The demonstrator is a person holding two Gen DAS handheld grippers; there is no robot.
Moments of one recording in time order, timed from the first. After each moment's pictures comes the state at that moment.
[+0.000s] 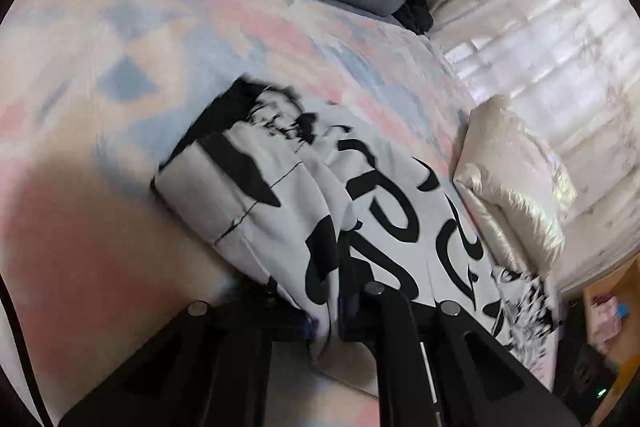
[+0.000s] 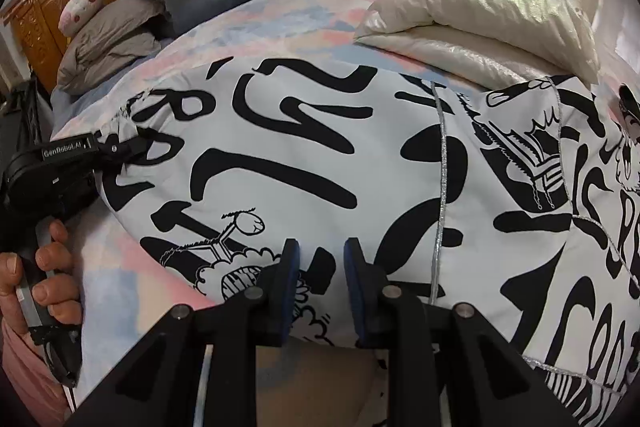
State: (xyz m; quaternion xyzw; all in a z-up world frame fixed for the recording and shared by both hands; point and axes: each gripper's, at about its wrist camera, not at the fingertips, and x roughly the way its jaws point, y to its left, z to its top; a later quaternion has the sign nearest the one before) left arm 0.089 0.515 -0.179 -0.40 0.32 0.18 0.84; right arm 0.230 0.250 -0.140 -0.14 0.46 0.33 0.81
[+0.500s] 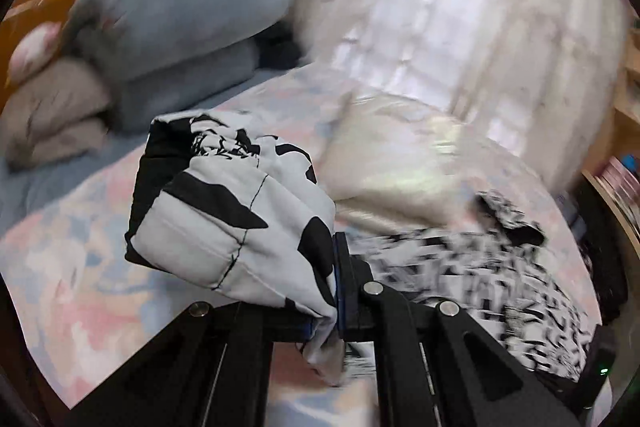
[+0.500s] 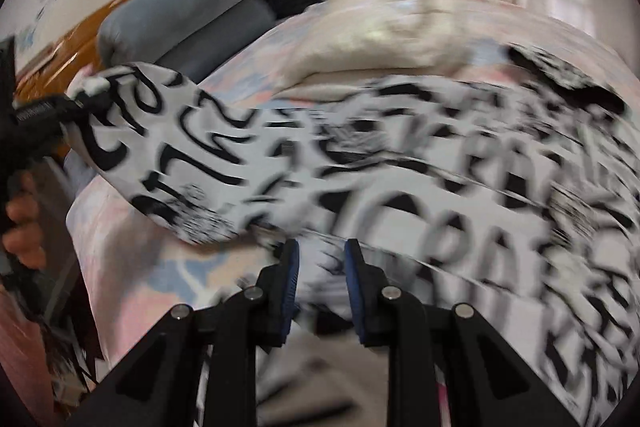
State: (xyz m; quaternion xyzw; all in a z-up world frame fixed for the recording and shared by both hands) left arm 0.094 0.335 0.030 -0.16 0.28 0.09 0.94; right arm 0.195 0.064 -0.062 -0.02 0.42 0.28 0.86
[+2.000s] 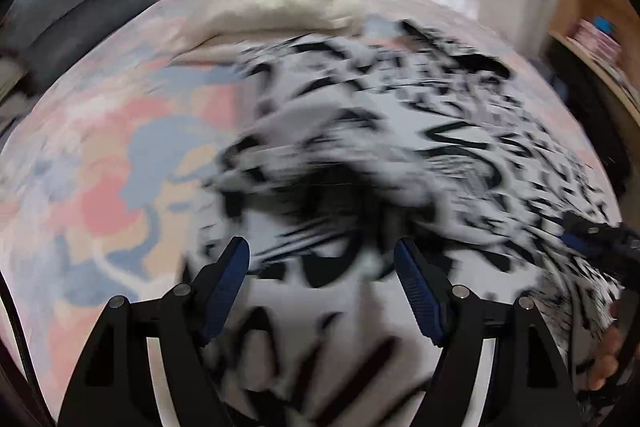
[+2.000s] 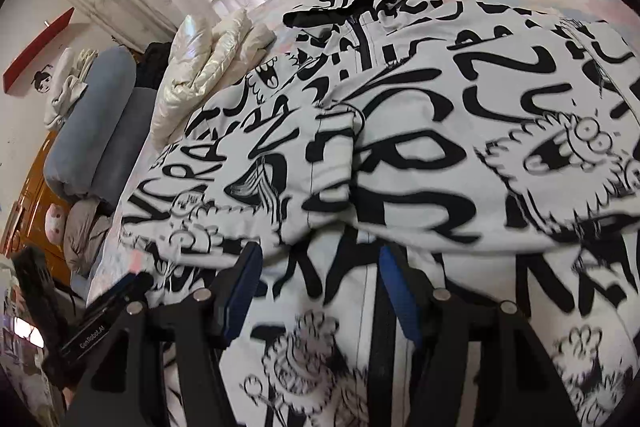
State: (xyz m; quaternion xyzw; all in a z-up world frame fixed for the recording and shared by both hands) left arm 0.099 0.155 -0.106 -0.09 0.45 0.04 0.89; right arm 0.203 -0.164 -0.096 0.18 0.46 0.16 0.85
